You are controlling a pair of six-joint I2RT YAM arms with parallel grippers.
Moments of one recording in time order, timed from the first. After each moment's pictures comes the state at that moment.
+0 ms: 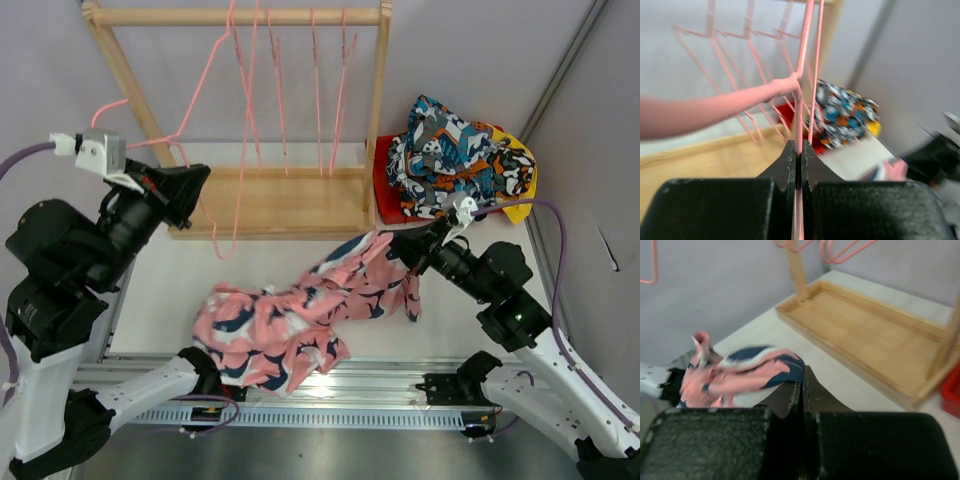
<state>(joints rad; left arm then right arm) -0.64 0.85 1.67 -0.70 -0.12 -0.21 0.62 0.67 0.77 0.04 -0.30 0.28</state>
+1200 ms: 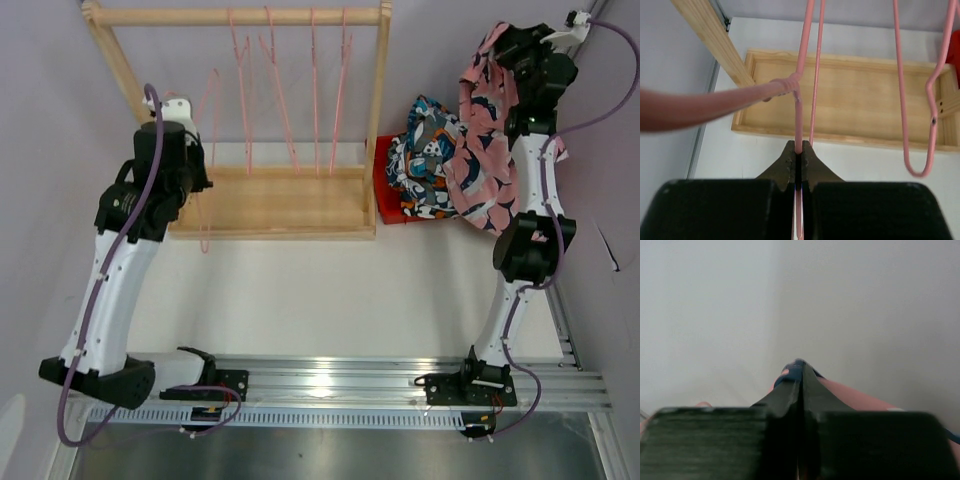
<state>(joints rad) -0.30 1.22 1.68 -0.94 -0.38 -0.16 -0.15 2.13 2.22 0.36 -0.24 0.65</state>
